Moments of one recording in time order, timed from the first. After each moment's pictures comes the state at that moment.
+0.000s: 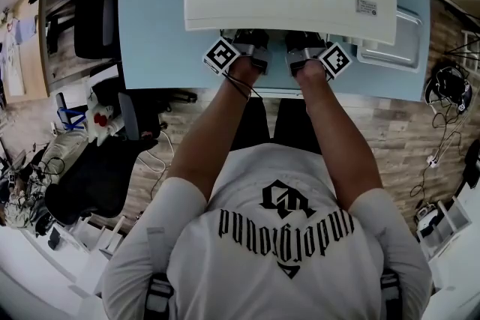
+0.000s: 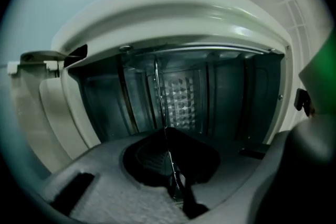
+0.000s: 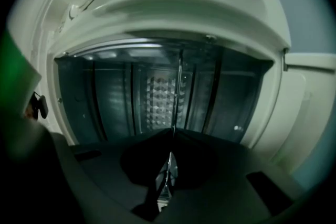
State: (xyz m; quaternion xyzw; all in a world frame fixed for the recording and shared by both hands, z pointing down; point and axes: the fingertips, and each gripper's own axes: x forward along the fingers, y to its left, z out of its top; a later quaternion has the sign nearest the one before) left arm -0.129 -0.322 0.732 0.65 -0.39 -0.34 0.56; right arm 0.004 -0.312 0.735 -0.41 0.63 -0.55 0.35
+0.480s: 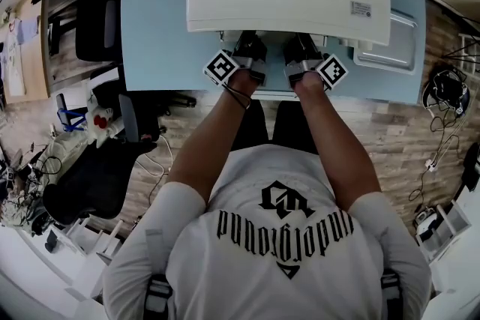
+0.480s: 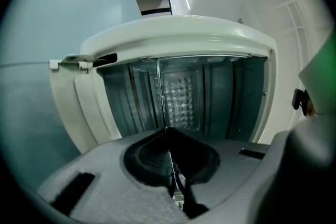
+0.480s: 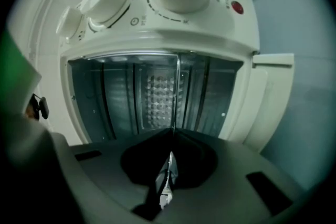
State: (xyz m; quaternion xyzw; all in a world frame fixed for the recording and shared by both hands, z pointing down) left arm -0.130 -0.294 0.731 0.65 -0.38 -0.35 0.56; right arm 0.002 -0.284 0.736 -0.40 0.63 -0.57 0.35
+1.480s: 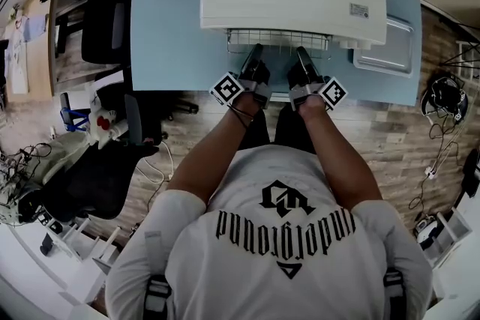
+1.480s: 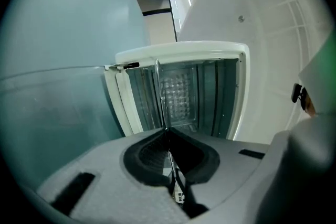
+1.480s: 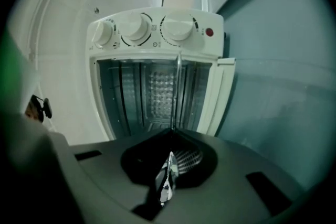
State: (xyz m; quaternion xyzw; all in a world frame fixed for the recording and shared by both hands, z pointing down) left arm -0.130 -0.228 0.731 0.64 -0.37 -0.33 0.58; right arm 0.000 -0.217 0.740 -0.39 0.63 -0.58 0.33
